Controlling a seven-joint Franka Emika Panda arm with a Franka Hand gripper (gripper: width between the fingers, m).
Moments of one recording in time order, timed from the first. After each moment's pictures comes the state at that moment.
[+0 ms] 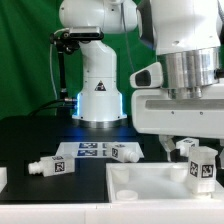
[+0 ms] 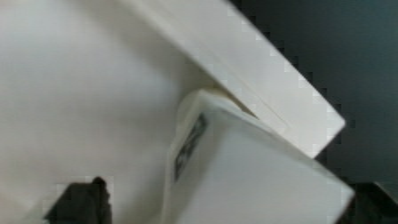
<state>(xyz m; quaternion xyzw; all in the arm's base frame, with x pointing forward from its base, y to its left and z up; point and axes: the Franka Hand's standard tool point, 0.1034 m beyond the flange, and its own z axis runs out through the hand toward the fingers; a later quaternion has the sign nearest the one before) 0.639 0.105 0.078 -0.95 0.30 0.00 0.07</state>
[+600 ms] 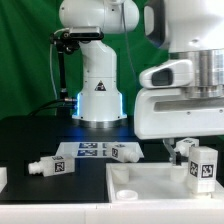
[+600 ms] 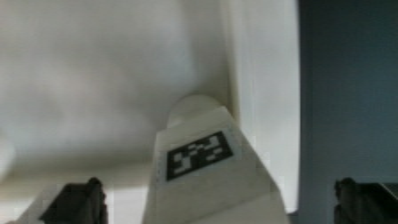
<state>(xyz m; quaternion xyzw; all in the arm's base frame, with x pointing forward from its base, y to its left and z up) 0.636 0.116 0.077 -1.00 -0.03 -0.02 0.02</state>
